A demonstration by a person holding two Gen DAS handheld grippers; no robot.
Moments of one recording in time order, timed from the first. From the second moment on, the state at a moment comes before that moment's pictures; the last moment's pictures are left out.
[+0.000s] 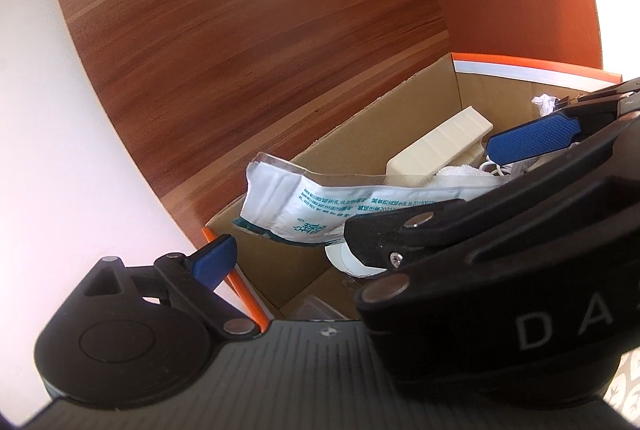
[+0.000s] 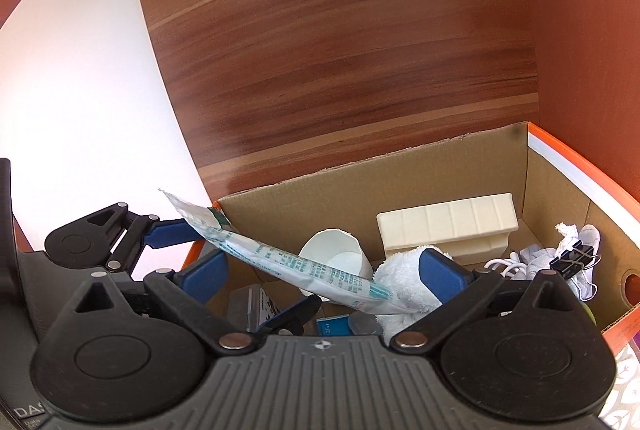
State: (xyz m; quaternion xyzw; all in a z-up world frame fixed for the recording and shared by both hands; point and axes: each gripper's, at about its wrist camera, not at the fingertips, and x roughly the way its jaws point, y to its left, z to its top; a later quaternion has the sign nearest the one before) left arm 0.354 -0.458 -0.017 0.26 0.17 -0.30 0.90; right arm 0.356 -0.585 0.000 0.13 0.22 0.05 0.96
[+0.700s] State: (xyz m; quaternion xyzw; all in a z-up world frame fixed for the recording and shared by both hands) left arm 0.329 -0.390 -0.008 0.16 0.23 -0.28 0.92; right arm 0.299 -0.557 0.008 0.14 0.19 0.03 0.97
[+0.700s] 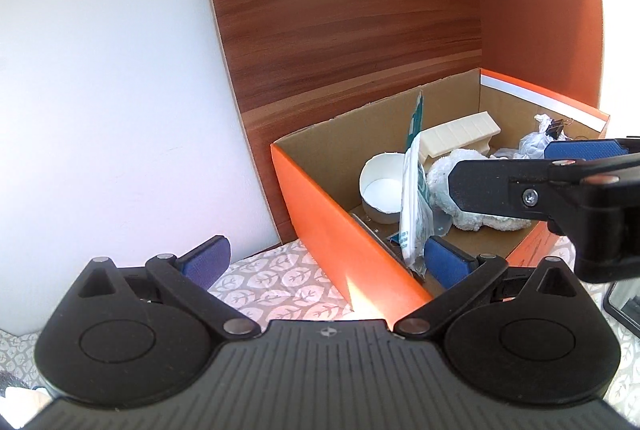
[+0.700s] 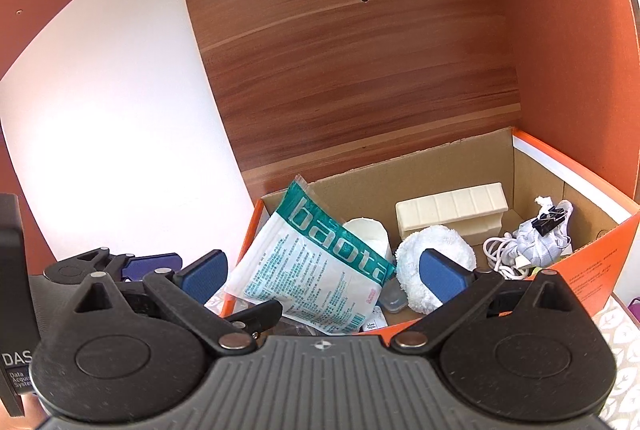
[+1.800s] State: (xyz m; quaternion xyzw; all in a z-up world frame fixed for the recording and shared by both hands) left arm 0.251 -0.302 -0.012 0.06 0.25 -0.30 0.92; right arm 0.221 -0.486 -0.004 0.13 0.20 0.09 0.97
